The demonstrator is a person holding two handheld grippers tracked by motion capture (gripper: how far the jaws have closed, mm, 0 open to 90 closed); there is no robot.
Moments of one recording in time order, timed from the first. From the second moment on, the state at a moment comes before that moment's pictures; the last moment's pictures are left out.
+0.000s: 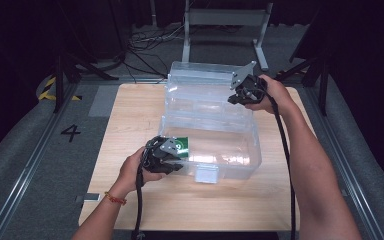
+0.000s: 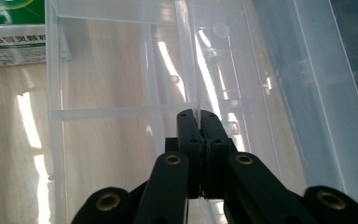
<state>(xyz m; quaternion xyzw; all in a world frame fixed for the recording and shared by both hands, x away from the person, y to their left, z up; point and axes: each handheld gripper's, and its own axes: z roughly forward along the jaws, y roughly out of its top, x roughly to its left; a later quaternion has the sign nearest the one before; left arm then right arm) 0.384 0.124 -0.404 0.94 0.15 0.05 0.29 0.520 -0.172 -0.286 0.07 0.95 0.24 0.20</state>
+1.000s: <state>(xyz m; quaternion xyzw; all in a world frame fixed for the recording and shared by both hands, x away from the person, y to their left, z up) 0.380 0.121 -0.404 0.94 0.15 0.06 0.29 0.462 -0.178 -0.278 0.04 0.94 0.27 0.21</state>
